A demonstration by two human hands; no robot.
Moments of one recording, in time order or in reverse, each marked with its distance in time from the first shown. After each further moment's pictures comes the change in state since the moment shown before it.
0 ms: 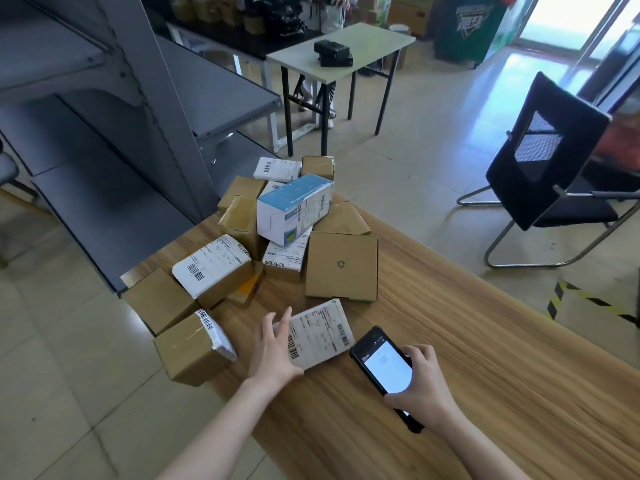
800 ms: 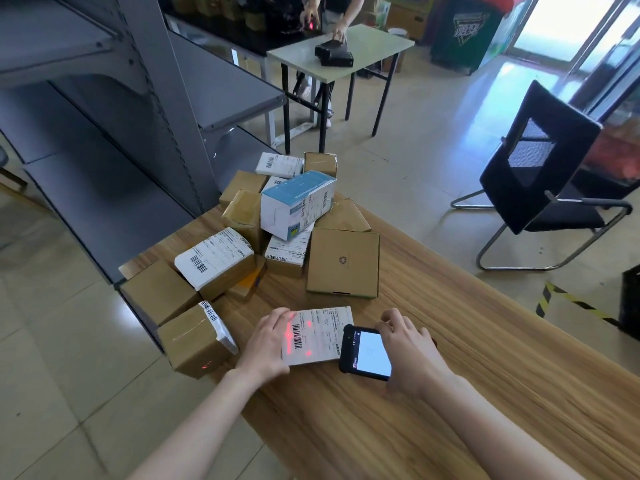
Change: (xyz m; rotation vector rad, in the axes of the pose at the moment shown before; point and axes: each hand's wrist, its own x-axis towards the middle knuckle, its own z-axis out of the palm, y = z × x) left_hand 0.004 -0.029 -0.011 -0.018 -0.007 0.323; right_hand 0.008 -0.052 -0.014 -0.810 0.020 -0.366
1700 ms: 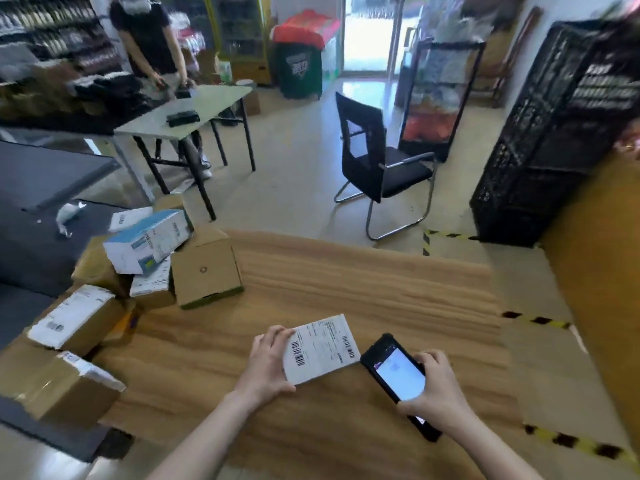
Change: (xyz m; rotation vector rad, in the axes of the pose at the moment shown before) left_hand -0.075 0.218 0.082 0.088 -0.151 0.342; right_hand -0.297 0.123 0.105 0.902 0.256 0.732
